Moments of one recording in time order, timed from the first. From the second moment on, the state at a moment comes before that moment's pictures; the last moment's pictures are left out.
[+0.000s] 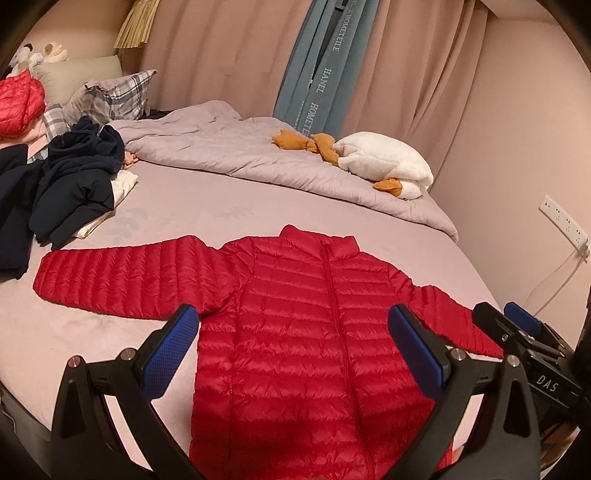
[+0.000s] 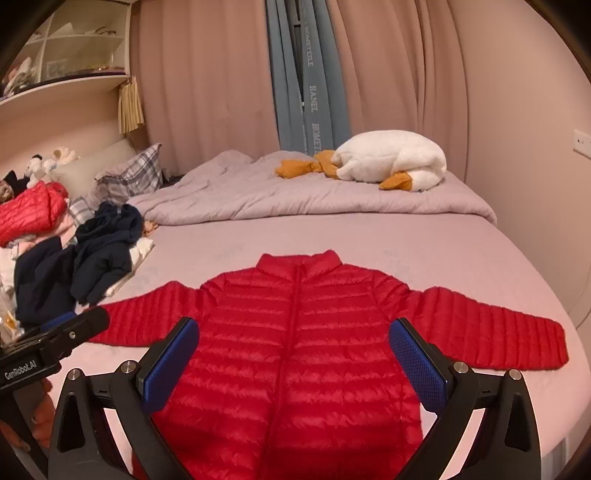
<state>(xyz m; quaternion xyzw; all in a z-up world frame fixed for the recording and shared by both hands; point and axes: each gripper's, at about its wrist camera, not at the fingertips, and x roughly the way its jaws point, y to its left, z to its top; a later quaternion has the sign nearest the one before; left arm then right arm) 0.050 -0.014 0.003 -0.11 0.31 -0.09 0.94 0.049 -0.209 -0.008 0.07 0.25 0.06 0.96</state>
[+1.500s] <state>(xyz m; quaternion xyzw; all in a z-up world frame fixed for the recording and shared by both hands) 0.041 -0.001 -0.007 -0.13 0.33 -0.07 0.93 0.036 -0.205 -0.021 0.07 0.26 0.06 0.96</state>
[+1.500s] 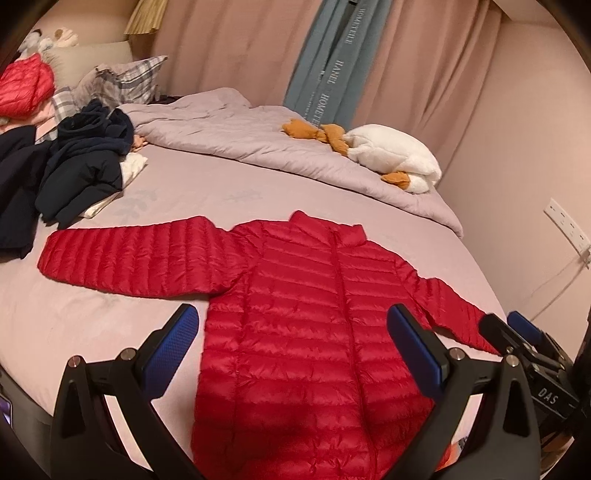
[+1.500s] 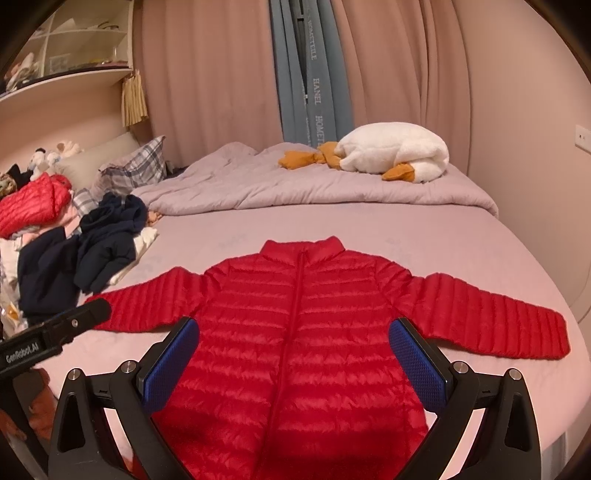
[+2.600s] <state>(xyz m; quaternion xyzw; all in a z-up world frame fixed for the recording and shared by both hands) 0.114 0.301 -0.130 -0.39 0.29 0.26 0.83 0.077 -0.214 -0.039 0.10 0.31 0.02 0.95</state>
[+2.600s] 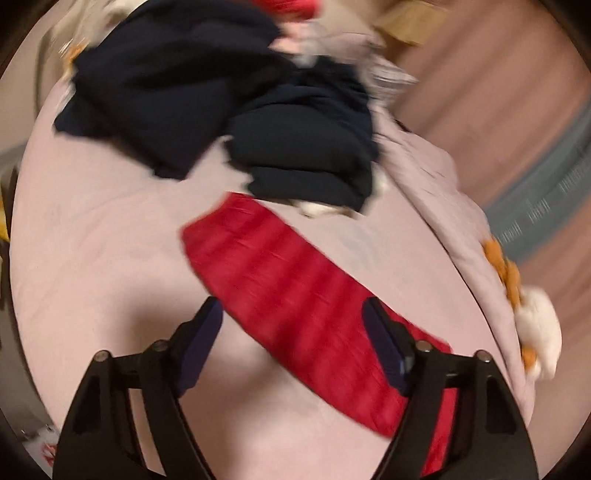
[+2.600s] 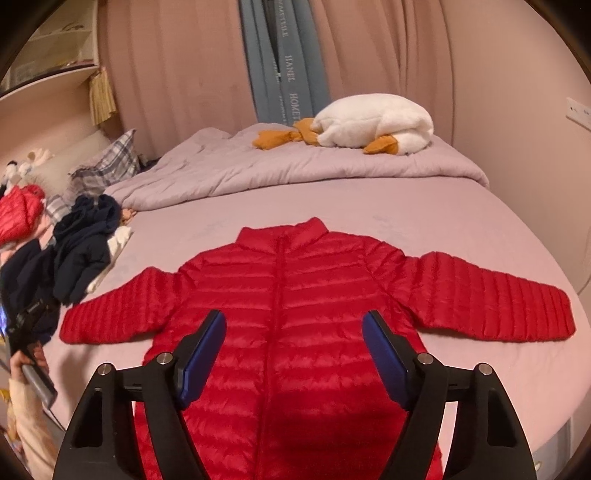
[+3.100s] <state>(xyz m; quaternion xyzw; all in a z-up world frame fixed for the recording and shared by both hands) 0.126 0.369 -0.206 -0.52 0.24 0.27 0.77 0.089 -0.217 -0.045 0.10 0.33 0.00 0.94</state>
